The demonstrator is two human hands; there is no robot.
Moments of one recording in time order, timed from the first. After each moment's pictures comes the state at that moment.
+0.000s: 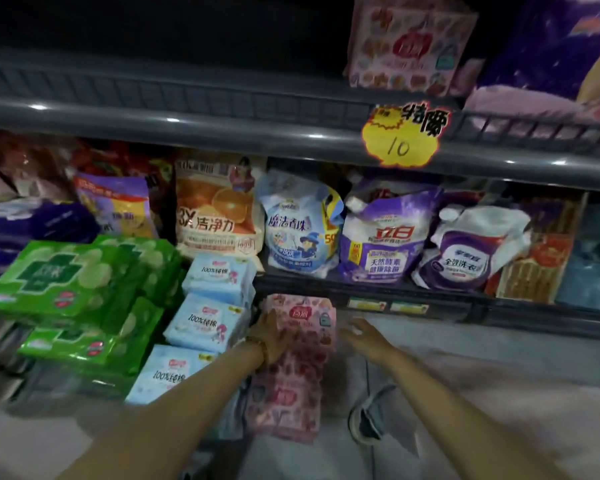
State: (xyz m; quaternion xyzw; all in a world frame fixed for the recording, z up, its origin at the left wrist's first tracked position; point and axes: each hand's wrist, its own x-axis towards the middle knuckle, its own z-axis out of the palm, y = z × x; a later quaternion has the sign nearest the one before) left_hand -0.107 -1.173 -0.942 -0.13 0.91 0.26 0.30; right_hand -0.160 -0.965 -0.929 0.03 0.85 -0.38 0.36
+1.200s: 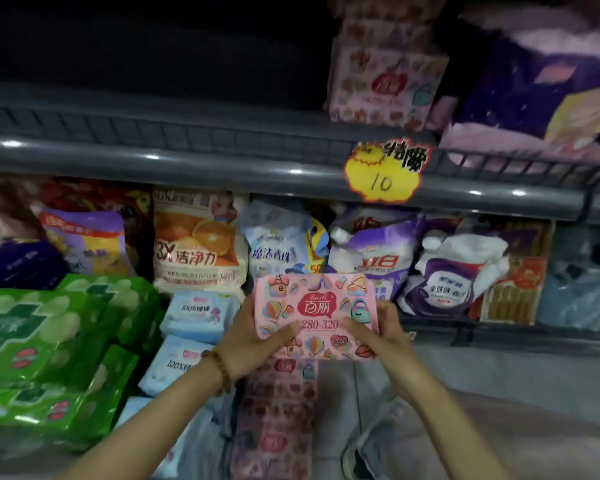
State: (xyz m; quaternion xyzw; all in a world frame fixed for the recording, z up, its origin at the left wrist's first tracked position) left_hand -0.118 -1.184 -0.838 -0.08 0.76 0.63 0.09; right_hand -0.160 -0.960 -0.835 0.07 0.71 -0.68 0.19
